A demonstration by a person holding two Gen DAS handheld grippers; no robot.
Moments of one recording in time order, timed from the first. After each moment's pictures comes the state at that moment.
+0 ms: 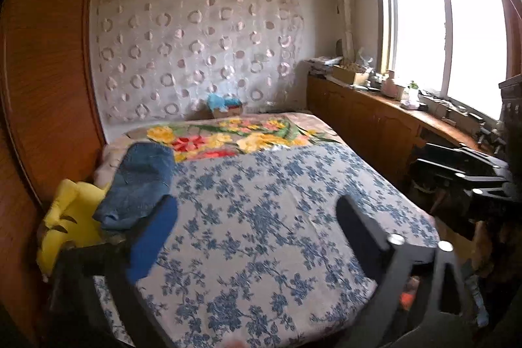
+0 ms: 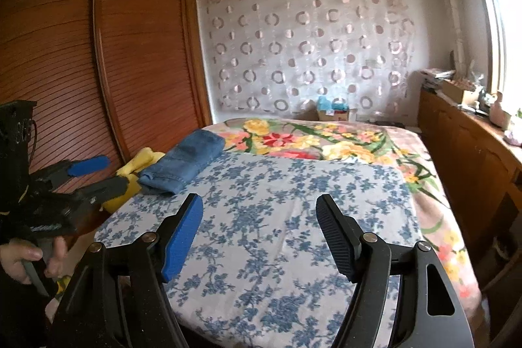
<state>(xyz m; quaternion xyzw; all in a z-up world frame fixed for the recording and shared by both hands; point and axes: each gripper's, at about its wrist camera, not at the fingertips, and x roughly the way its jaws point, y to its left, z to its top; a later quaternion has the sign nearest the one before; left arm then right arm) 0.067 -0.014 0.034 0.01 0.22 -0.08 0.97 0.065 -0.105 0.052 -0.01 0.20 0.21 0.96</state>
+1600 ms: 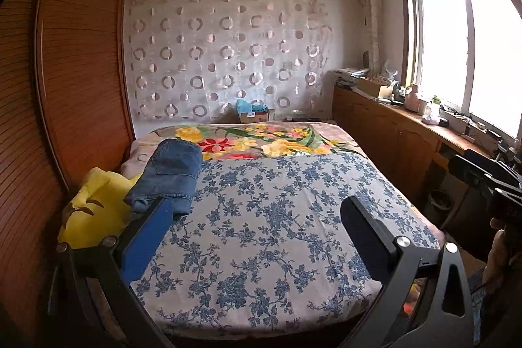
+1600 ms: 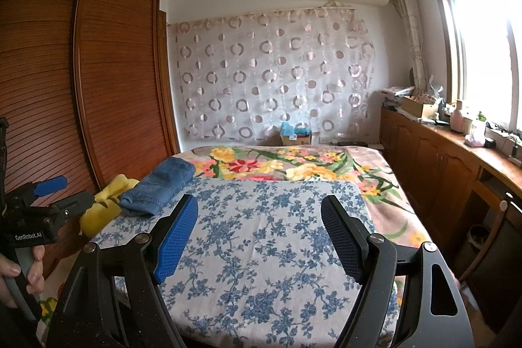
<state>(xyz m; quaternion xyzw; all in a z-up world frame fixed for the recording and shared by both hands) 0.023 -0.012 0.045 -0.01 0.22 -0.02 0.98 0.005 -0.107 0.049 0.01 0.14 0.14 0.98</state>
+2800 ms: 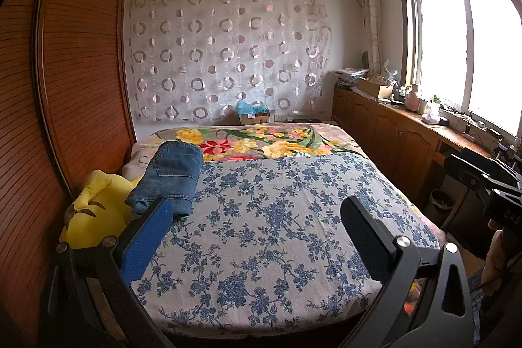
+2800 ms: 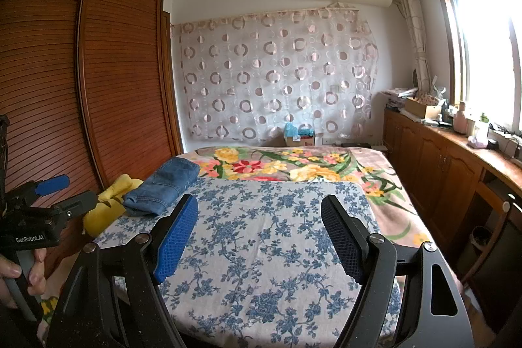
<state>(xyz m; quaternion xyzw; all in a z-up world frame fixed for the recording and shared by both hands) 0.023 -0.013 0.043 -0.01 0.21 -0.02 0.98 0.007 -0.116 0.049 0.00 0.14 0.15 0.98</state>
